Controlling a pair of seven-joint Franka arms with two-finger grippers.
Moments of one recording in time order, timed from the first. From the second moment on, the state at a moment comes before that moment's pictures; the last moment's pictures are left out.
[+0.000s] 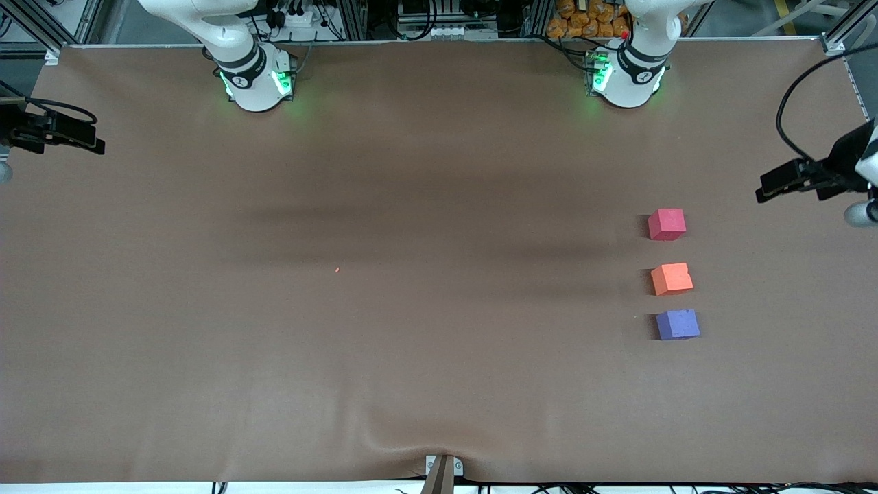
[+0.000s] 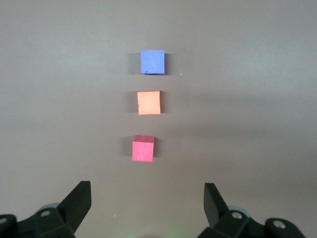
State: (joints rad) left arm 0.31 0.08 -0.34 -1.47 0.01 1.49 -0.08; right arm 0.09 0.06 -0.14 -1.39 0.02 1.22 -0.02
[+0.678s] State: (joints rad) left arm 0.11 -0.03 -0.20 -1.61 0.01 1.50 -0.08; right arm 0.09 0.06 -0.14 -1.39 0.02 1.22 -0.02
